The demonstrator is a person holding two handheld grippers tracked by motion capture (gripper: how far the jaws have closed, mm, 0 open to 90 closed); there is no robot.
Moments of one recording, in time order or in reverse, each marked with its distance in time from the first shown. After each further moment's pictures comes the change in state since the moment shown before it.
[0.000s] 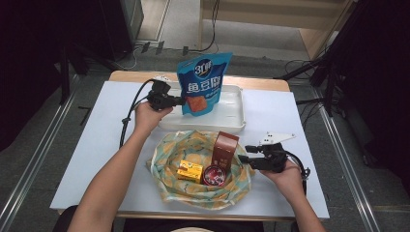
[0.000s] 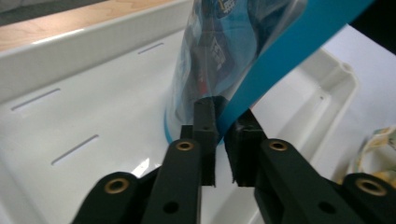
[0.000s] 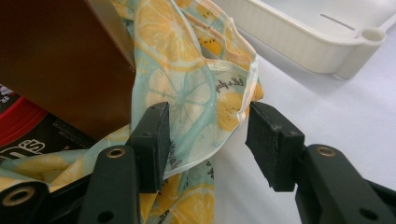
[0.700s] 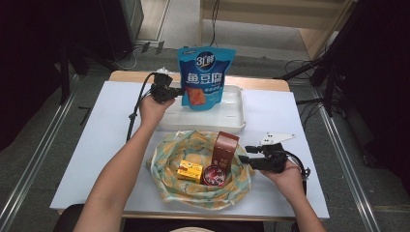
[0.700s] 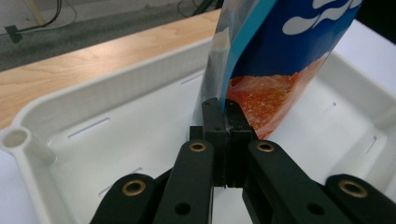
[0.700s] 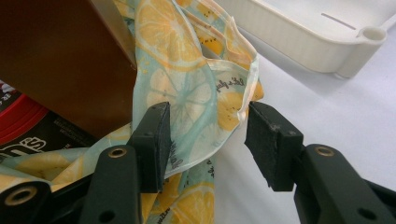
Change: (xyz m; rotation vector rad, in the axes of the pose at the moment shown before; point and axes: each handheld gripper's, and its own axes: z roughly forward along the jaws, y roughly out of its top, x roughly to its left) left arm 0.014 0.017 0.010 -0.073 0.101 -0.068; right arm 0.000 -0.001 -0.001 0.001 0.002 0.001
